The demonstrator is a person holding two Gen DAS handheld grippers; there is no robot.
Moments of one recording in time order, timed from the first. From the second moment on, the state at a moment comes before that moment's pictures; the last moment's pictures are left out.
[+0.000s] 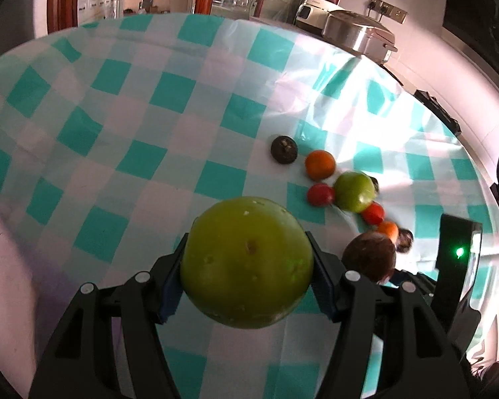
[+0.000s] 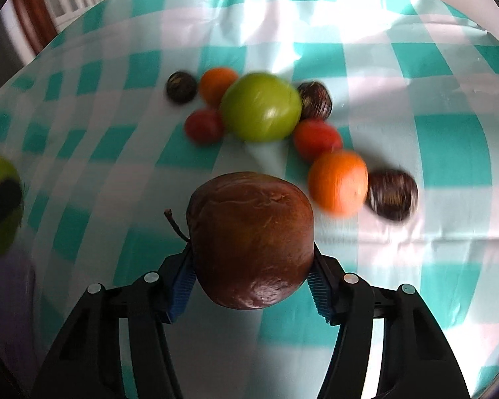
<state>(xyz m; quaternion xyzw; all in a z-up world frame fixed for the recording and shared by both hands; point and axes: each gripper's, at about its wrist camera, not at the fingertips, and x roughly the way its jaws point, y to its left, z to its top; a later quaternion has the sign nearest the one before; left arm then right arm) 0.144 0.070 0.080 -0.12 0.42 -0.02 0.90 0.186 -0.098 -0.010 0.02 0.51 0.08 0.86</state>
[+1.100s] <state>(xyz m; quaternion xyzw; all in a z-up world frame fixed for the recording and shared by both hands) -0.109 0.182 0.174 -0.14 0.37 0.19 0.90 0.016 0.000 0.129 -0.11 0.39 0.41 0.82</state>
